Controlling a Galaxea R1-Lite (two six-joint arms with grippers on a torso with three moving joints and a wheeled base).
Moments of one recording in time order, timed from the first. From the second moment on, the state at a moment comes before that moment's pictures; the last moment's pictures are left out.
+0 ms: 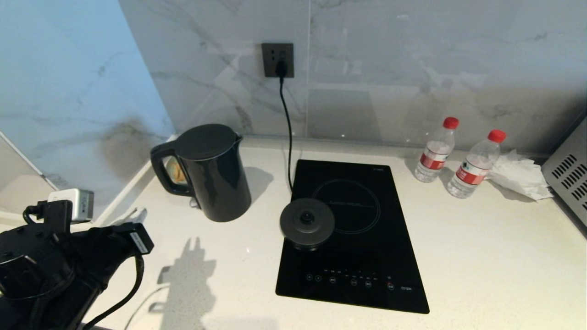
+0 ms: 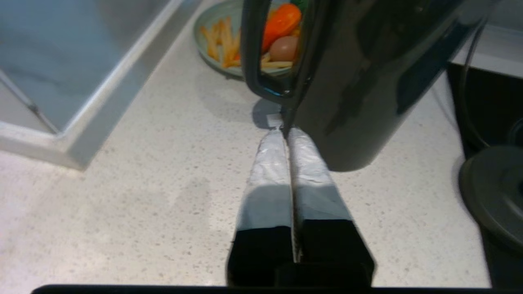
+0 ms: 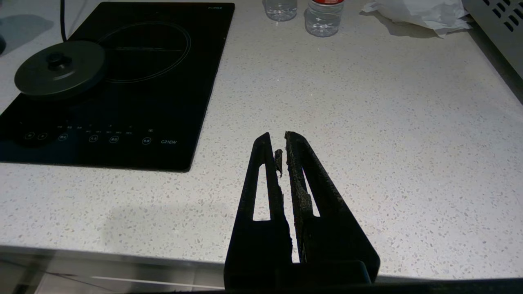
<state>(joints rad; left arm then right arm) -0.22 1.65 -0.10 -1.52 0.28 -0.13 0.00 0.00 0.00 -0.01 0.00 0.00</state>
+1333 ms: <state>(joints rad) -0.07 0.33 -0.46 0.08 0.21 -0.06 0.00 0.00 0.00 -0.01 0.00 0.00</state>
